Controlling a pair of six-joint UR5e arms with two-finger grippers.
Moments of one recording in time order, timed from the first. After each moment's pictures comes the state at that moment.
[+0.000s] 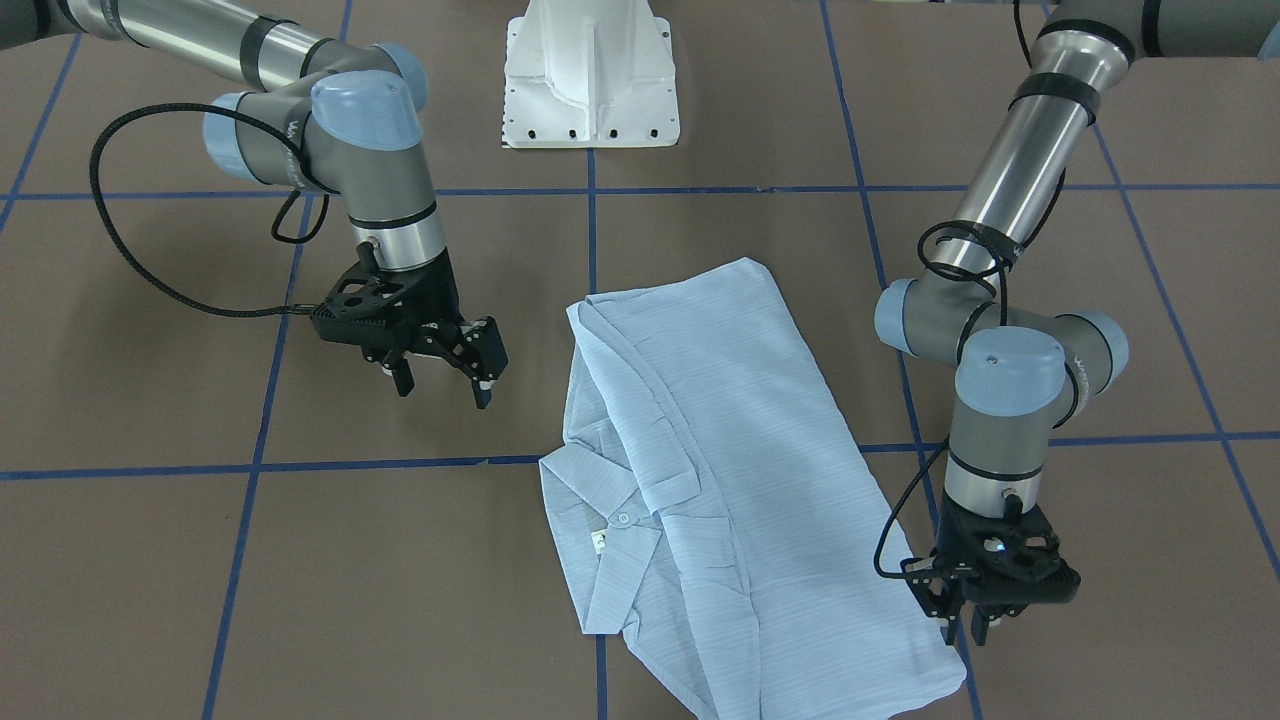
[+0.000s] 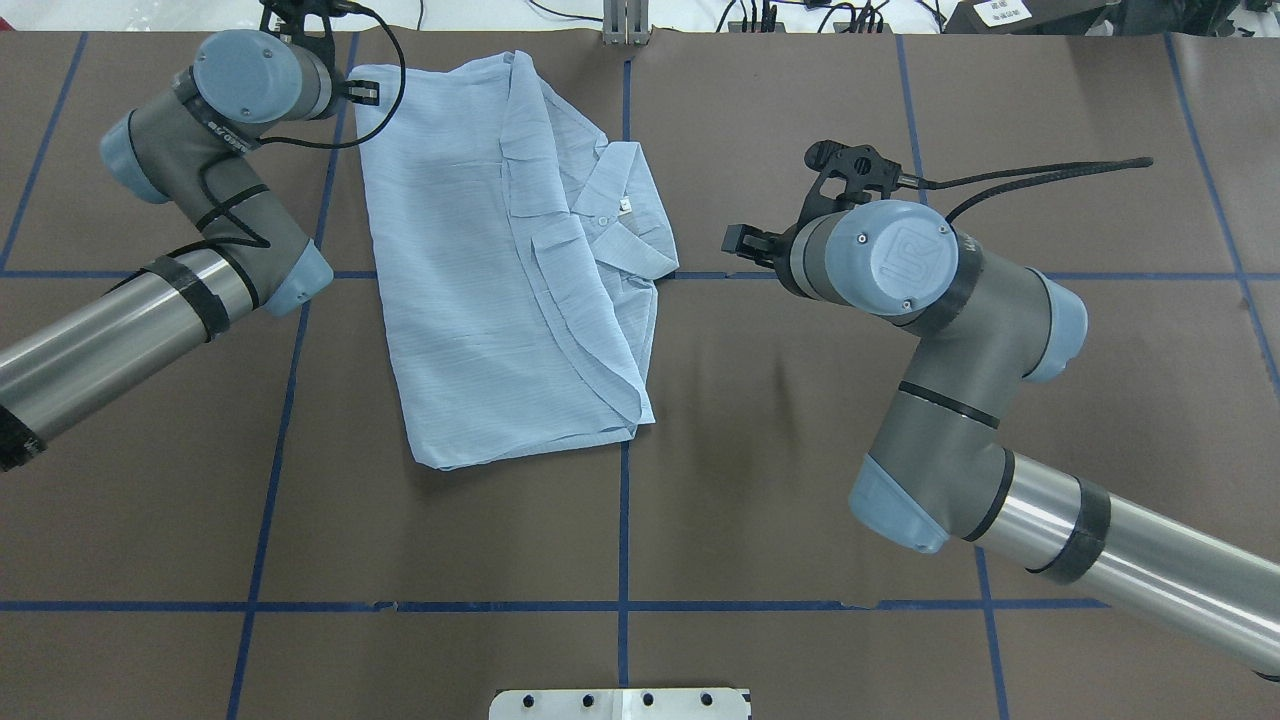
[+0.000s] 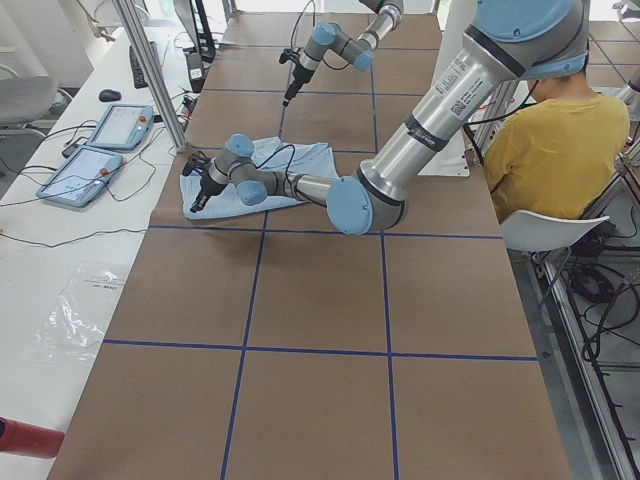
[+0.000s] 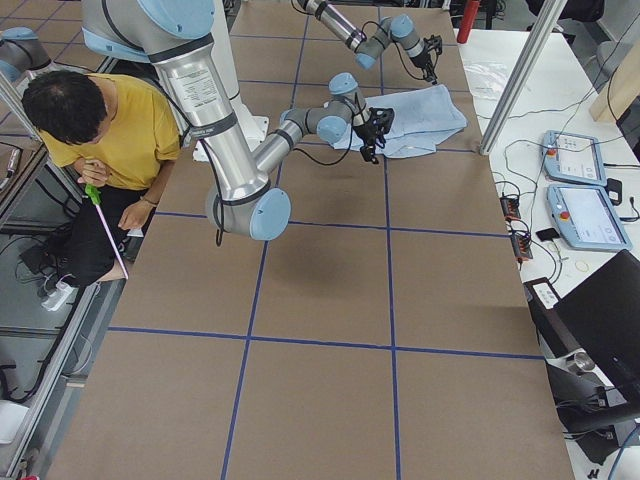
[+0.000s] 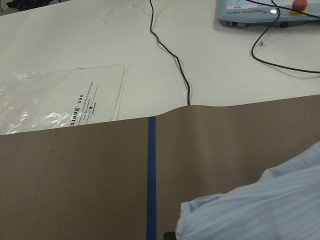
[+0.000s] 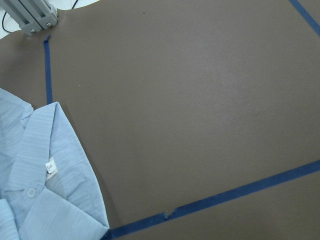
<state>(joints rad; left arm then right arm) -0.91 -2.28 -0.96 -2.44 -1.60 -0.82 0.59 -0.98 1.63 -1.30 1.53 1.55</state>
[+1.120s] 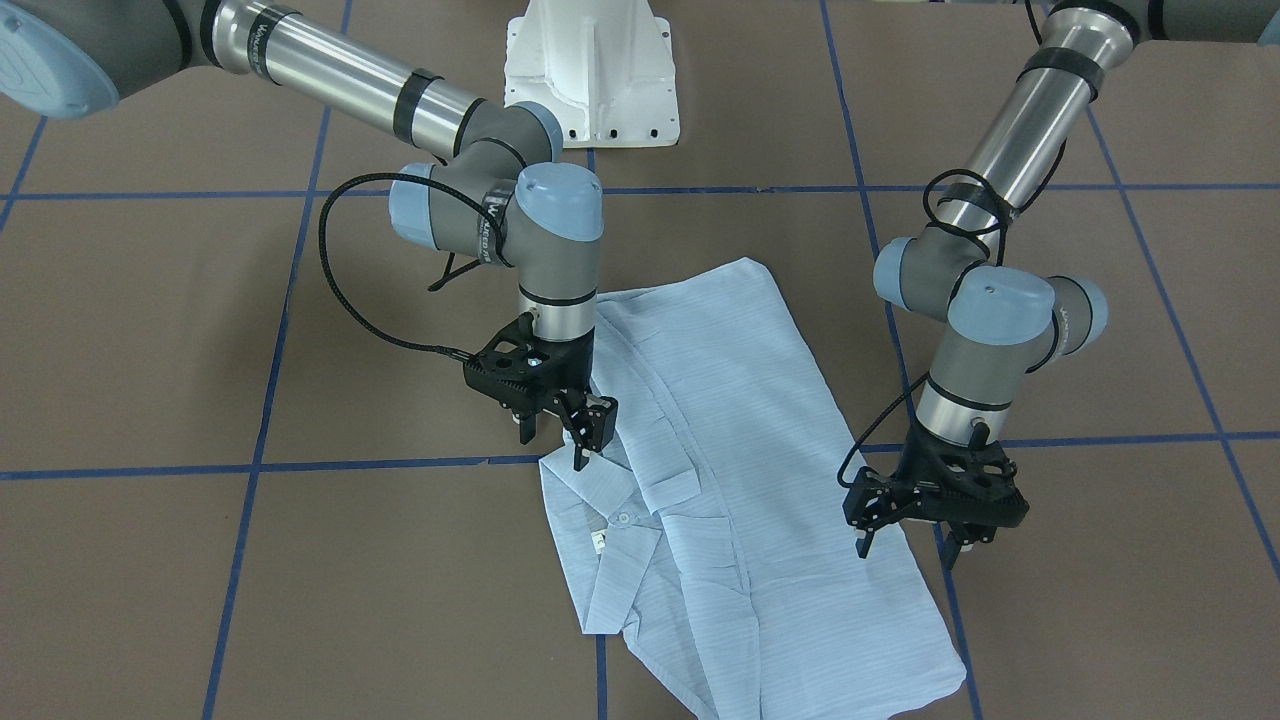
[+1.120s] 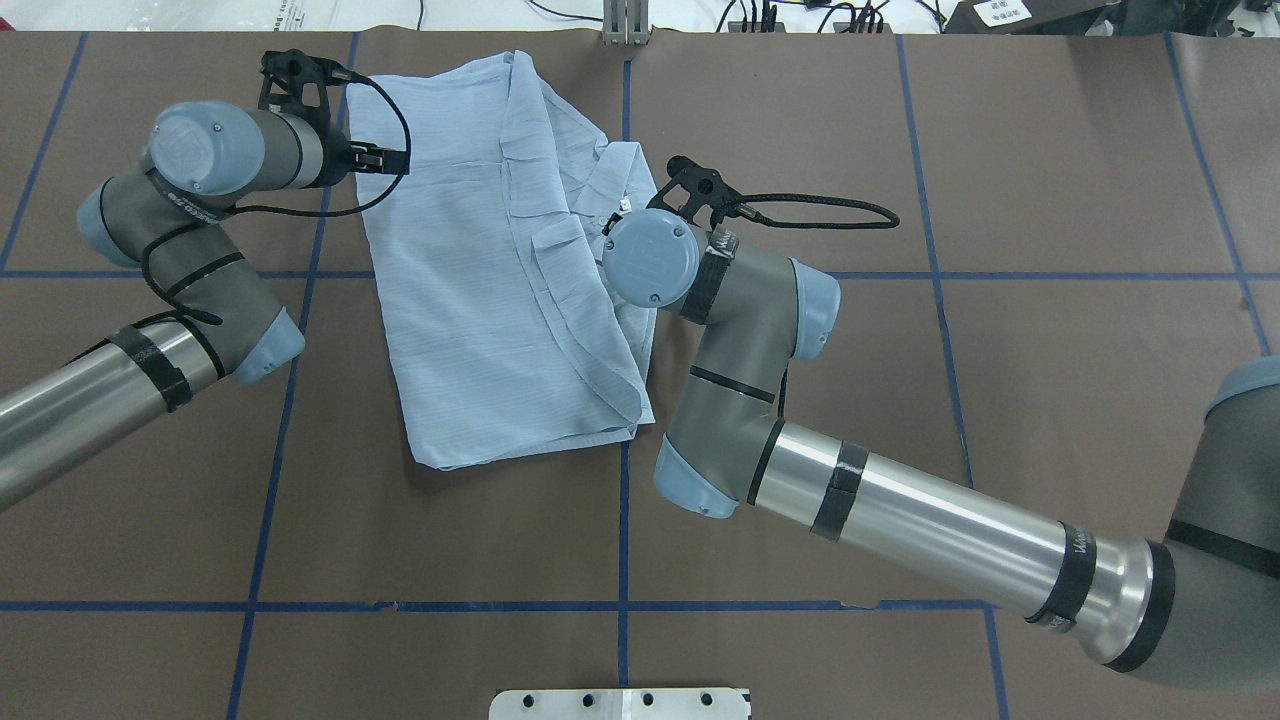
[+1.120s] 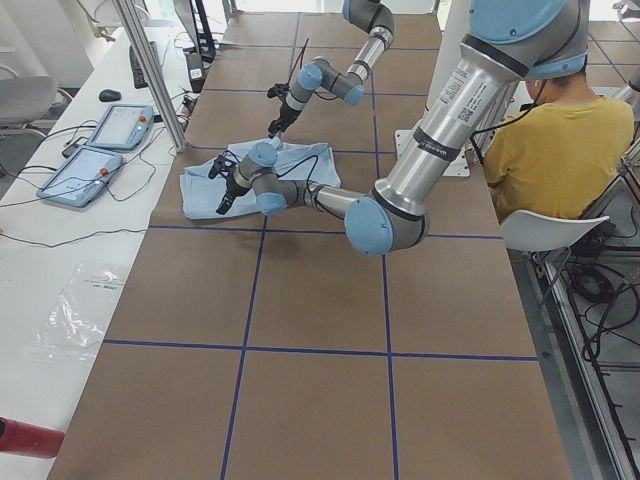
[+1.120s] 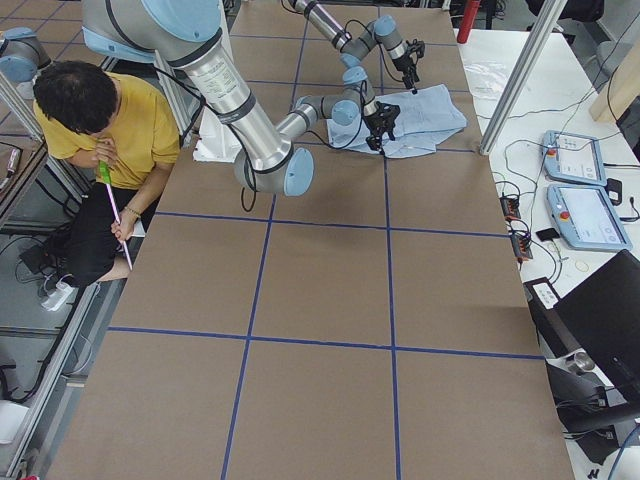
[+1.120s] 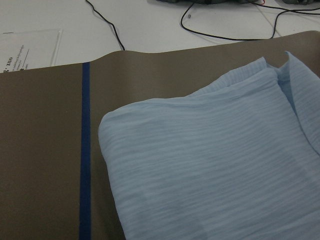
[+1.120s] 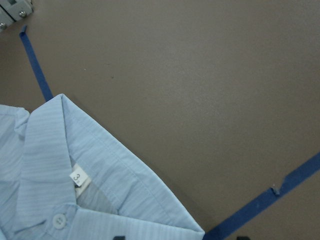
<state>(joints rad) -0.84 -2.18 -1.10 -2.50 -1.65 -0.88 0.52 -0.69 1.22 -1.31 1.42 1.81</state>
